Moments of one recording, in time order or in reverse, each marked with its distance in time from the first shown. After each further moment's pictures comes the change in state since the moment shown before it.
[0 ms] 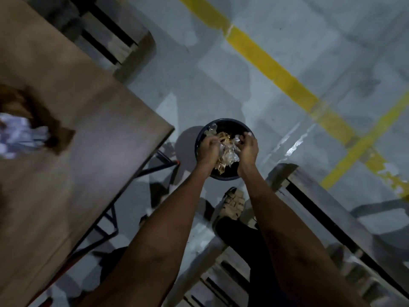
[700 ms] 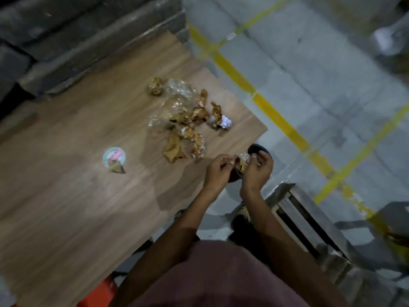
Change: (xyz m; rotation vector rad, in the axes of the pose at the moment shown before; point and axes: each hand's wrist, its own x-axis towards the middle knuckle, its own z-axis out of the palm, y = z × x) left_hand -0.347 0.044 -0.308 -0.167 -0.051 0.371; right_hand -0.467 -0.072 0.098 -0.068 0.184 -0.486
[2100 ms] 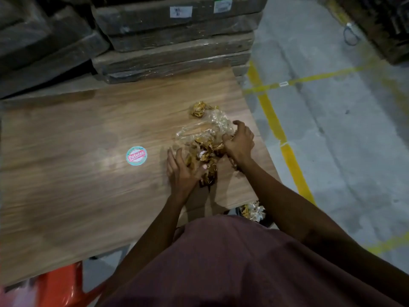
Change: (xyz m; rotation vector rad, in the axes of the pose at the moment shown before) left_hand 0.053 -0.015 -0.109 0.318 0.692 -0.009; right_hand 0.051 -0.099 0.196 -0.807 -0.820 -0.616
